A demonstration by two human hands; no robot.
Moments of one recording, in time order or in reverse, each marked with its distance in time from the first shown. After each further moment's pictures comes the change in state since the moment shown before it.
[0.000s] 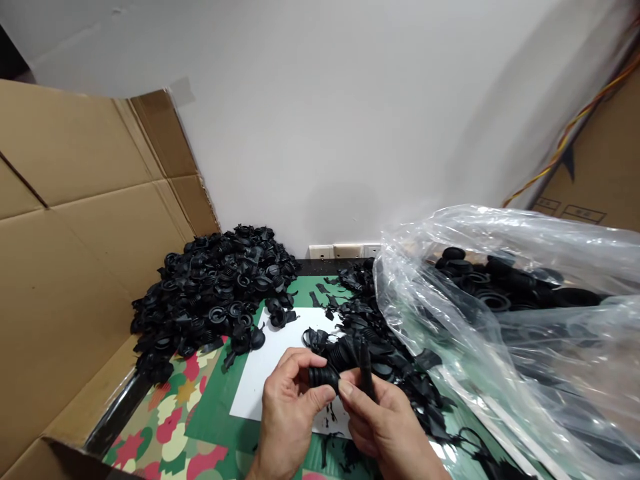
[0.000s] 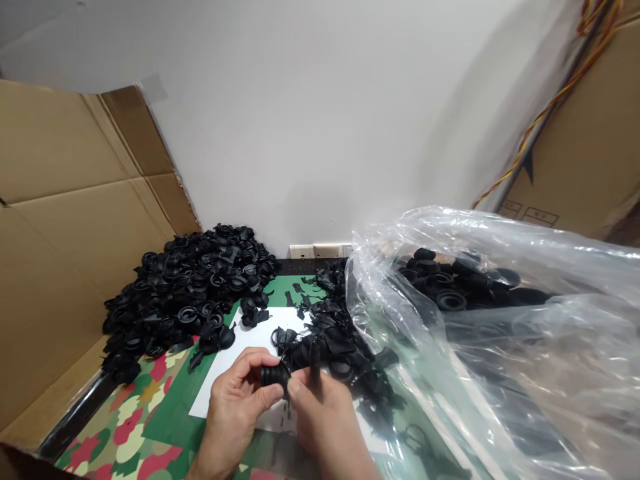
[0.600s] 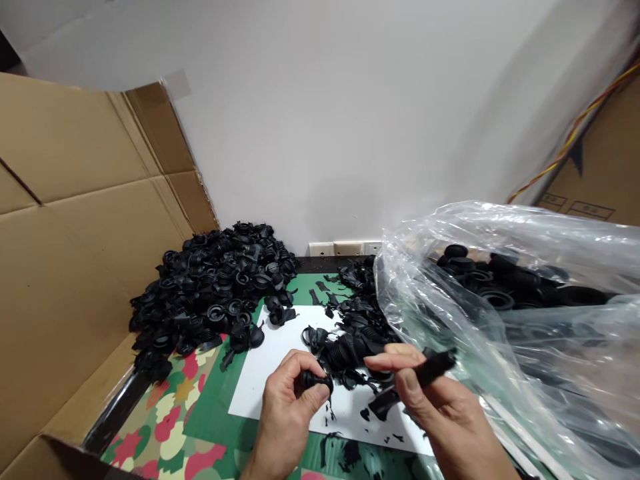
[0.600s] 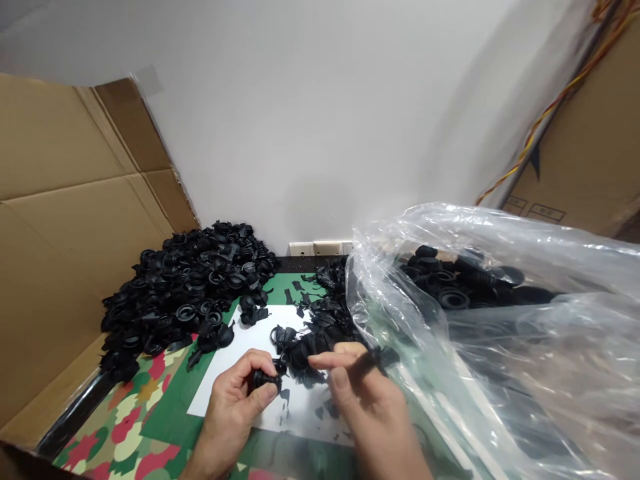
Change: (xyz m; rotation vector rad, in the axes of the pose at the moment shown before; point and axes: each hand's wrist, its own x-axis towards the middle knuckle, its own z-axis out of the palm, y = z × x) left_hand 0.004 0.001 -0.005 0.084 -0.113 0.005; right_hand -0.014 -0.040 -0.034 -0.533 0.165 -0.459
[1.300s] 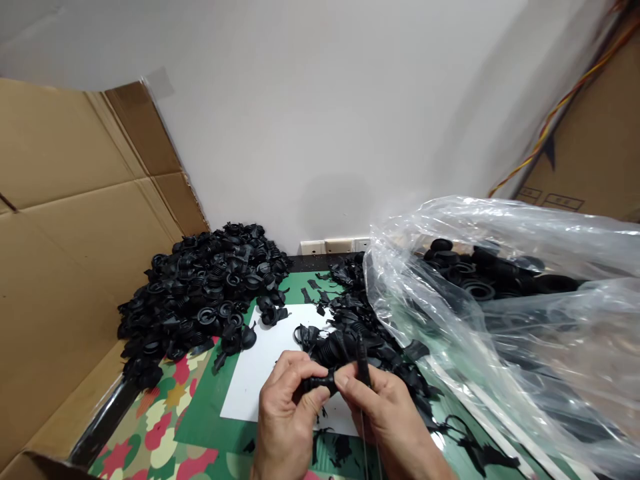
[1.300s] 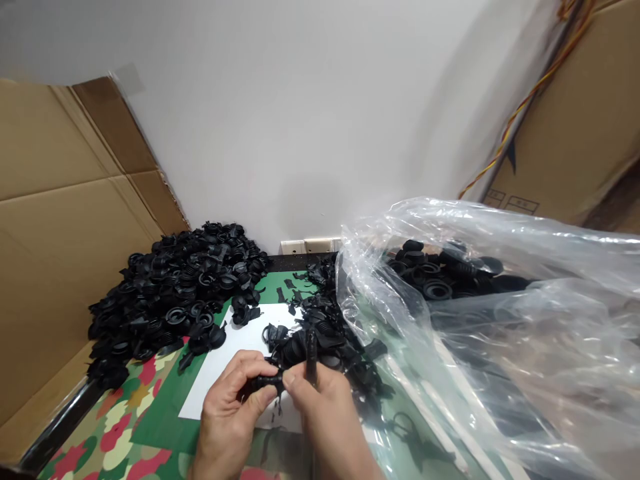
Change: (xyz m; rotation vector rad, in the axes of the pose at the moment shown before) left_hand -0.009 0.000 0.009 0.171 0.028 0.154; right_hand -0.001 0.008 0.037 0.313 -0.129 0.387
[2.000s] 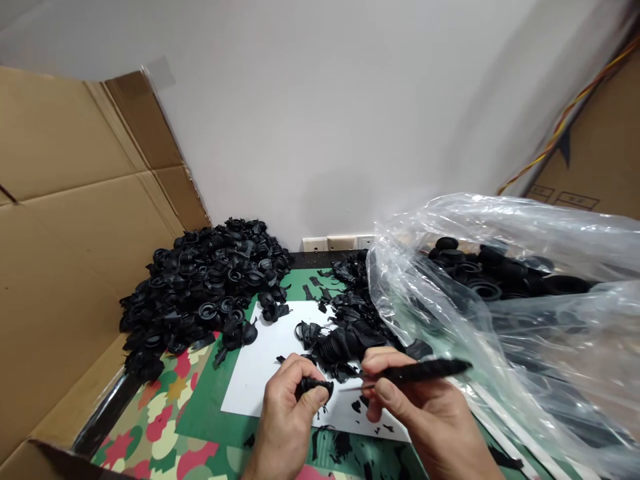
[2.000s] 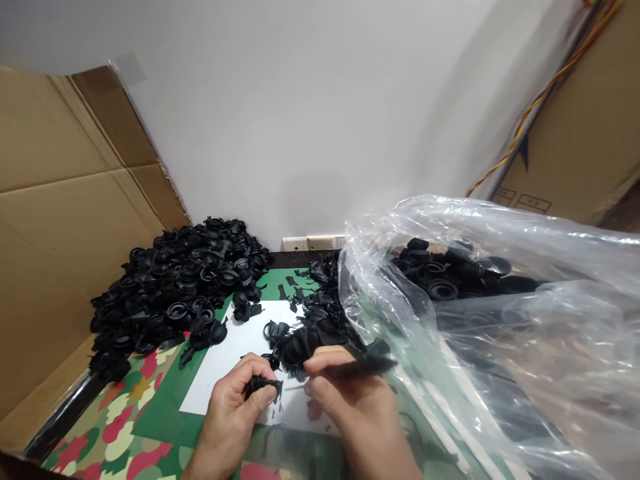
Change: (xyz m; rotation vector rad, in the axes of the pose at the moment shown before) left_hand 0.001 -0.005 -0.002 -0.002 -0.110 -0.155; right_hand -0.011 -0.009 -0.026 0.119 0.046 -0.318
